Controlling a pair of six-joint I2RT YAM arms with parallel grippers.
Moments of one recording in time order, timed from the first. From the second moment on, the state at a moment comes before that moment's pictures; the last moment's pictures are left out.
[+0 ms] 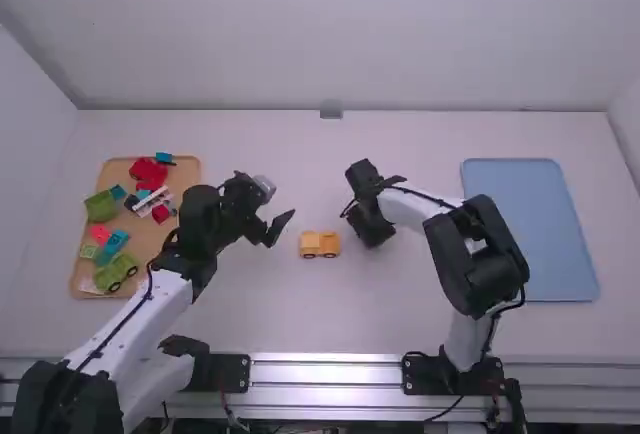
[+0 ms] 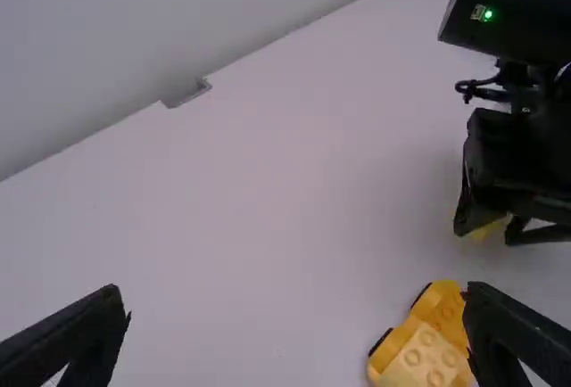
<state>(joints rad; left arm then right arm) -0.18 1.07 0.48 0.15 0.42 0.28 0.49 1.92 1.09 -0.61 -0.04 1.38</state>
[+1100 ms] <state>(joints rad) -0.18 1.07 0.48 0.12 0.42 0.28 0.37 1.80 1.47 -1.05 0.01 0.99</state>
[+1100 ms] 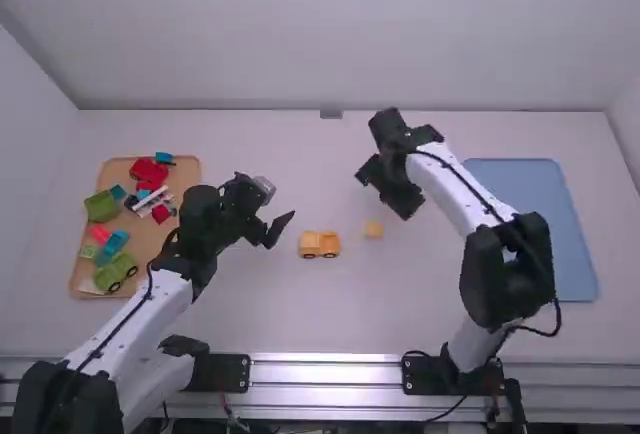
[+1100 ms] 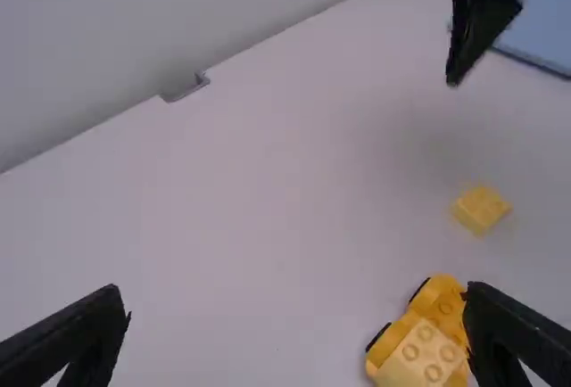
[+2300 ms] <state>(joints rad) -0.18 1.20 0.48 0.07 0.62 0.58 0.15 1.79 1.16 -0.50 -0.56 -0.70</state>
